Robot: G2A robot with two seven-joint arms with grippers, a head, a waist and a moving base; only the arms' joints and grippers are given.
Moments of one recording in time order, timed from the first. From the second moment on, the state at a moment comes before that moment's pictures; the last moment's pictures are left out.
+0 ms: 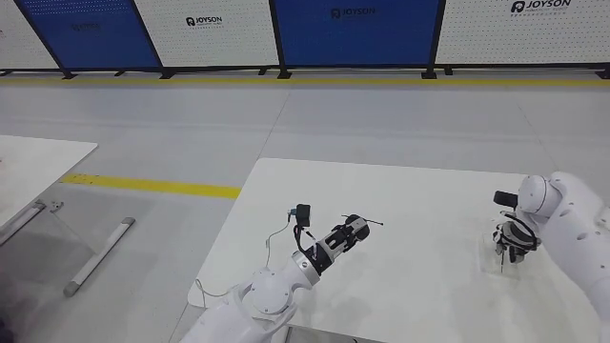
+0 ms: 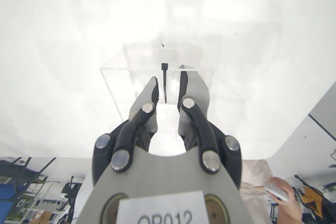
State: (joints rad) left arm 1.35 -1.12 -0.91 -1.64 -0.27 -0.24 -0.07; right arm -0.39 -1.20 0.60 -0.49 -0.57 0.20 1.36
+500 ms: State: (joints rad) left arm 1.35 -1.12 -0.91 -1.64 -0.27 -0.24 -0.07; right arm -0.37 -1.23 0.60 -0.42 -0.59 0.15 1.33
